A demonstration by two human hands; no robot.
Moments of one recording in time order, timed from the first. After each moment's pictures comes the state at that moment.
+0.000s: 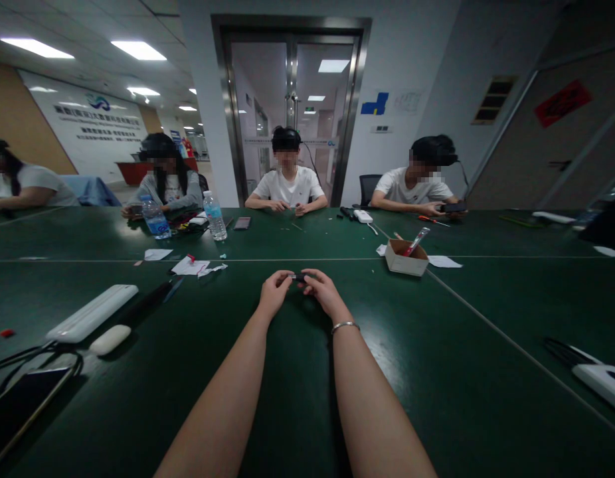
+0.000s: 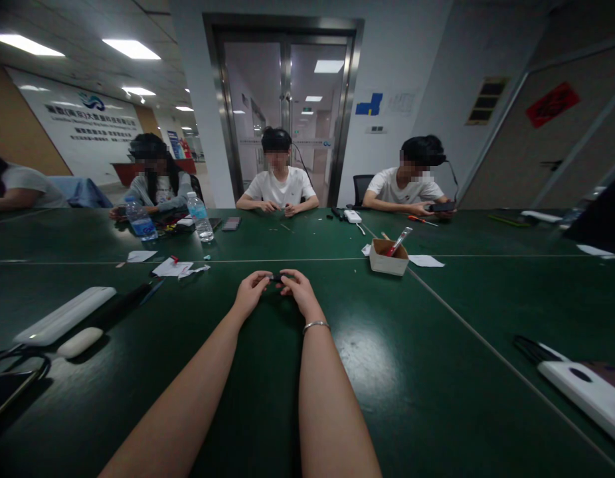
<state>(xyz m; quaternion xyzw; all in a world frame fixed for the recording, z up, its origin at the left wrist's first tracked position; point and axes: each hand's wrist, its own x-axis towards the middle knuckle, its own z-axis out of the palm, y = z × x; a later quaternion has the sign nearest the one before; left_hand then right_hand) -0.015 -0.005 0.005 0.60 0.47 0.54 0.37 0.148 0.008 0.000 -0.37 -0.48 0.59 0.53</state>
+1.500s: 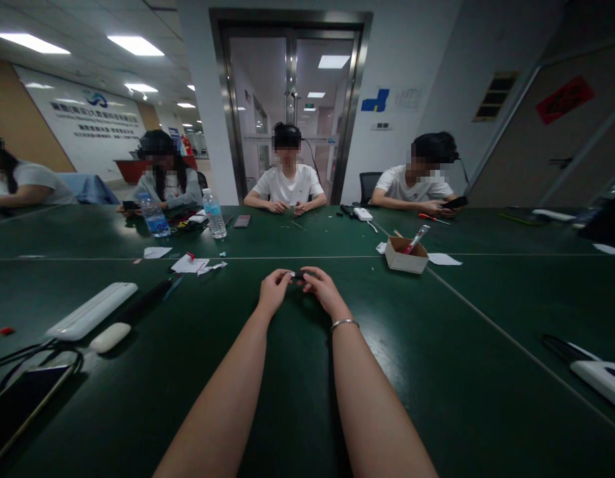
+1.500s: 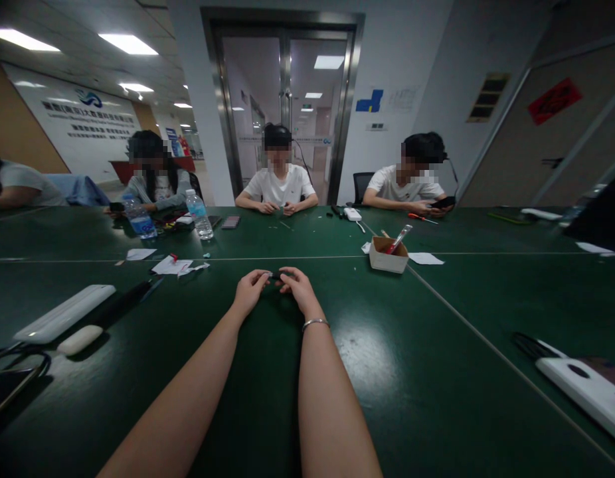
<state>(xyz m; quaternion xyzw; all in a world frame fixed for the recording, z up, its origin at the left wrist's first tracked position) -0.017 0.001 -0.003 0.61 0.49 0.53 0.33 0.147 0.007 0.003 -0.37 -0.49 0.59 0.53</state>
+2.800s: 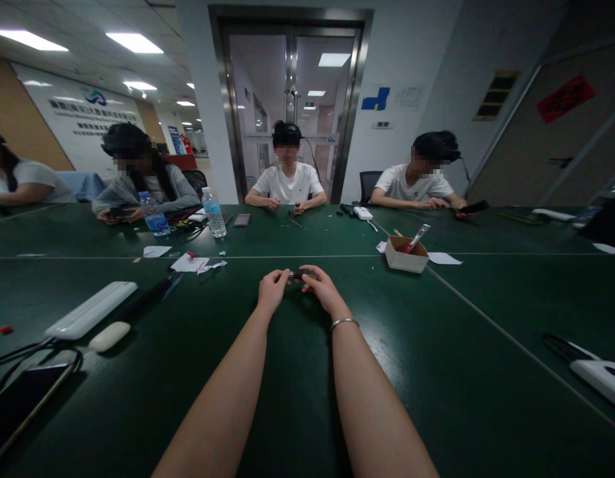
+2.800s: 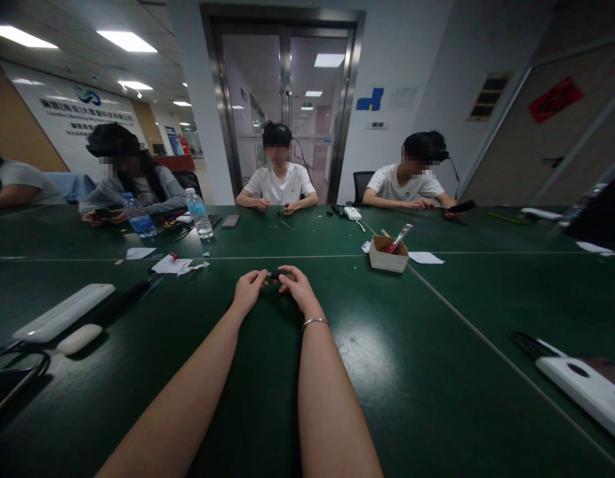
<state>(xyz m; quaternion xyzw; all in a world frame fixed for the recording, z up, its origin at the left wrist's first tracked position) -0.015 -0.010 0.010 0.59 0.55 0.51 0.31 0.147 0.009 0.000 -0.36 -0.53 0.57 0.52</state>
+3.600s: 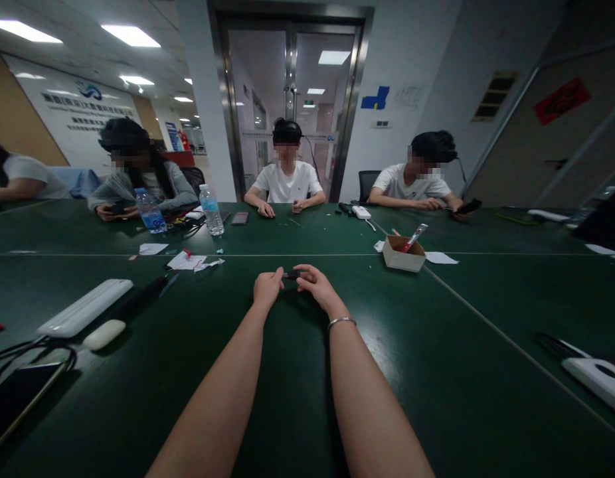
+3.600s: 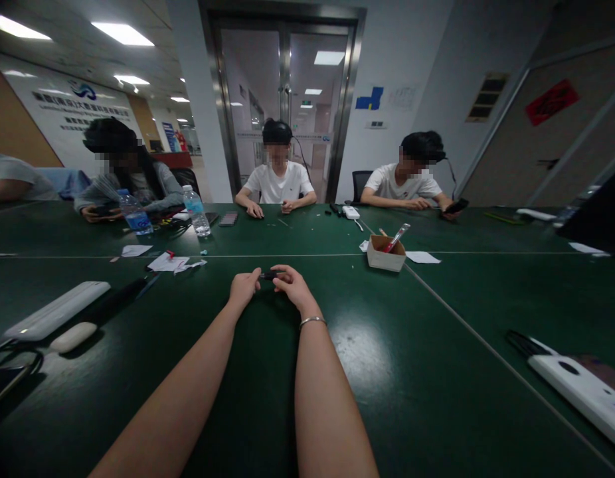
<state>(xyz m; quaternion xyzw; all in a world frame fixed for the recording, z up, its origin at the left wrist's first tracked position) -0.018 -0.005 0.013 0.55 0.64 0.44 0.31 0.146 0.001 0.007 -0.33 -0.56 0.57 0.50</state>
